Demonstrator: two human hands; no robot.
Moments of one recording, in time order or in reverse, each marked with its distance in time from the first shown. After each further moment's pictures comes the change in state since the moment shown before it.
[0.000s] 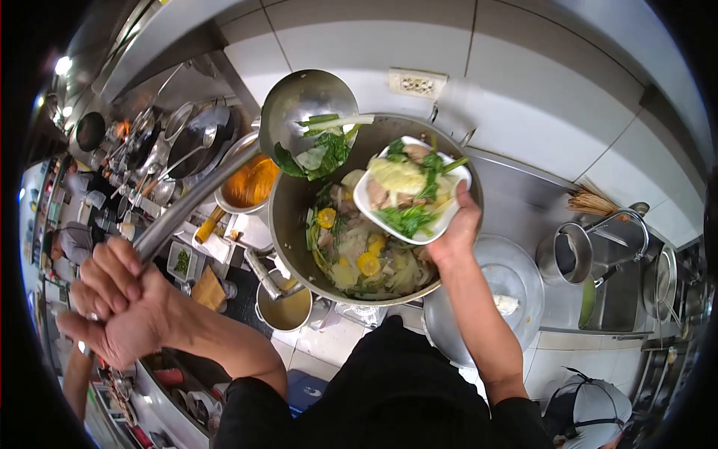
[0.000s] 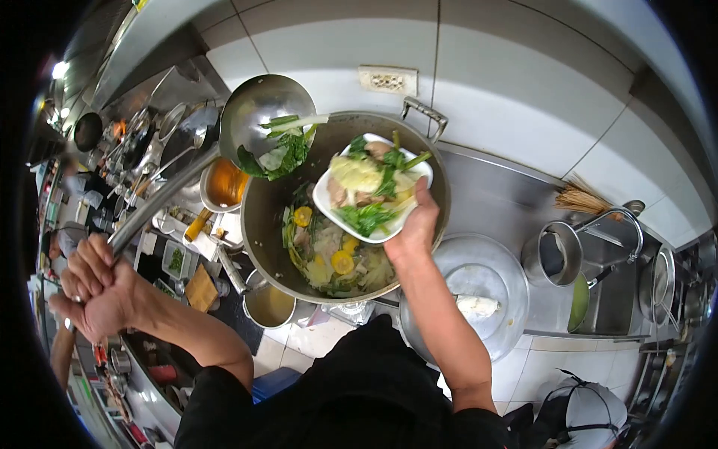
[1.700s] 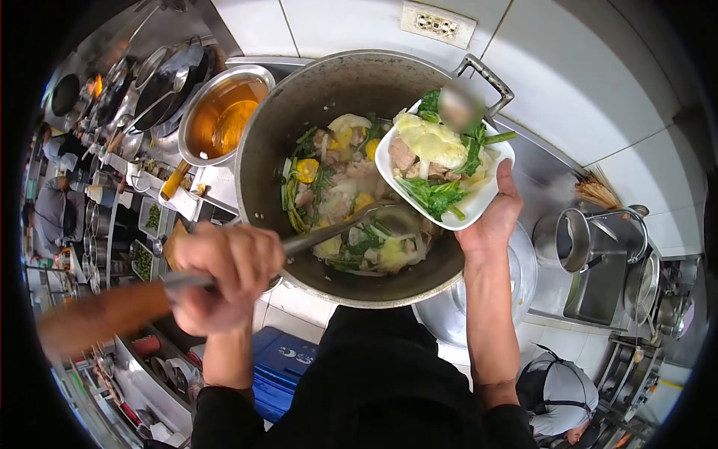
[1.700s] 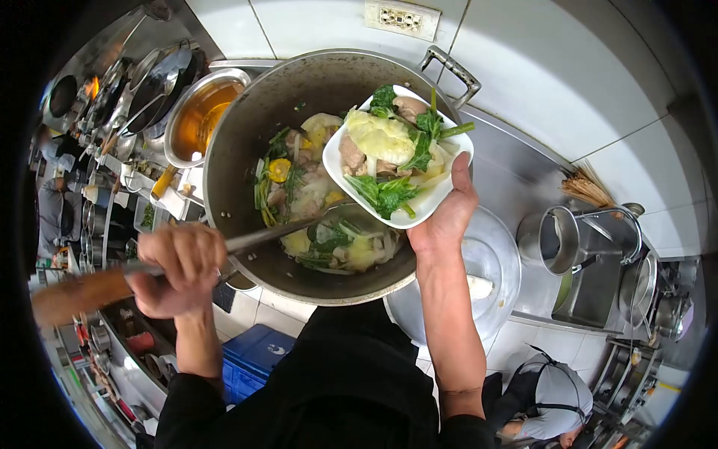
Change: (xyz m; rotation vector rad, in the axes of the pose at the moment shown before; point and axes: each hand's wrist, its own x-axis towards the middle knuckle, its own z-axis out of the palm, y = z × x) left_hand -0.117 -0.079 -0.035 -0.248 -0.355 -0.835; right_hand 0.008 -0.010 -0.024 -0.073 0.017 -0.095
